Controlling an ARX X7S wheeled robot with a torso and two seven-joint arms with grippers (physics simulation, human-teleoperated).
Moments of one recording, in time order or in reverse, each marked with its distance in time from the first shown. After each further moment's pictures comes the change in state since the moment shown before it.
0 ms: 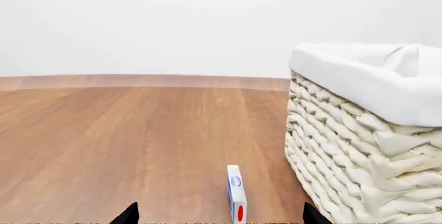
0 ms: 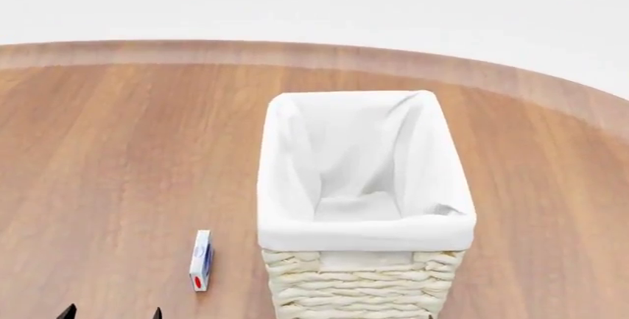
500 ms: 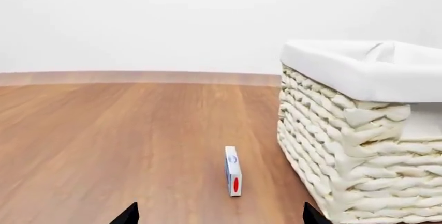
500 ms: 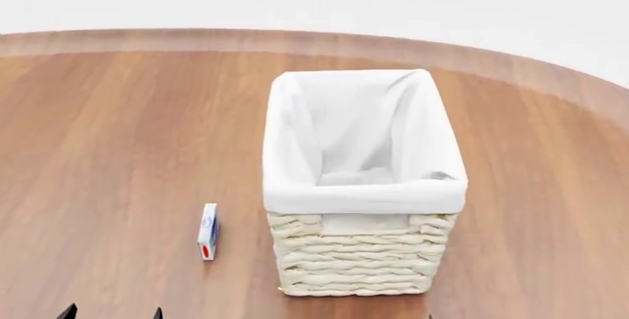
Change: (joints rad) left arm -0.001 0.011 -0.013 -0.008 0.008 0.003 0.015; right arm -0.008 -0.010 0.017 -0.012 -0.012 0.007 -0.017
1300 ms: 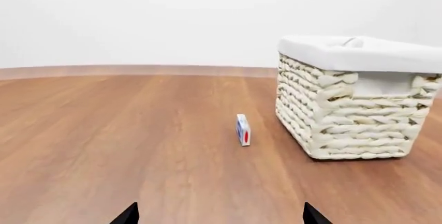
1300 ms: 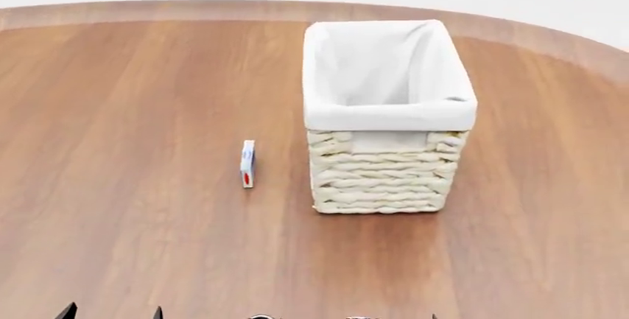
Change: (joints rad) left arm 0.010 0.014 -0.021 0.030 0.018 -0.023 0.017; right arm -0.002 -0.020 0.047 -0.006 0.020 0.014 -0.051
